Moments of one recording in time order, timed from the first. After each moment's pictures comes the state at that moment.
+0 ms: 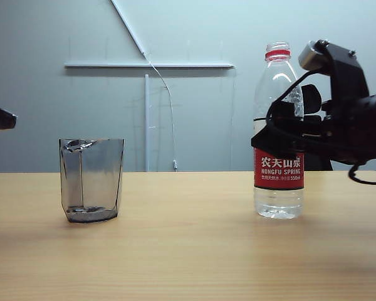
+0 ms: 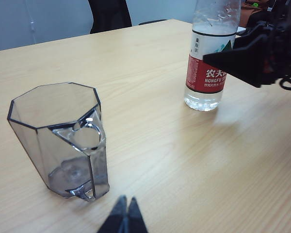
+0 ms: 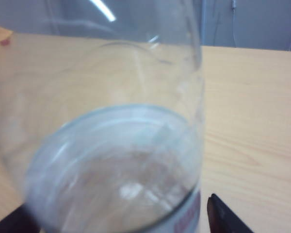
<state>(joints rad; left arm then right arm) -0.70 0.05 0.01 -0.09 0.00 0.03 0.42 1.62 0.27 1.26 -0.02 0.05</state>
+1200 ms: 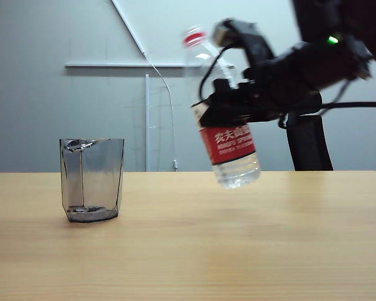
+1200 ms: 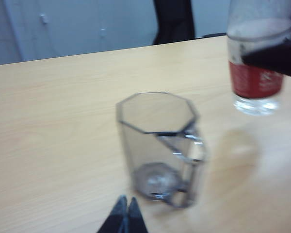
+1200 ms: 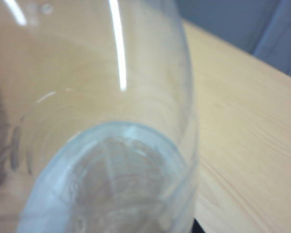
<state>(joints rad) -0.44 0.00 0.01 -0.09 0.00 0.03 0.53 1.55 0.74 0.51 -0.13 -0.28</state>
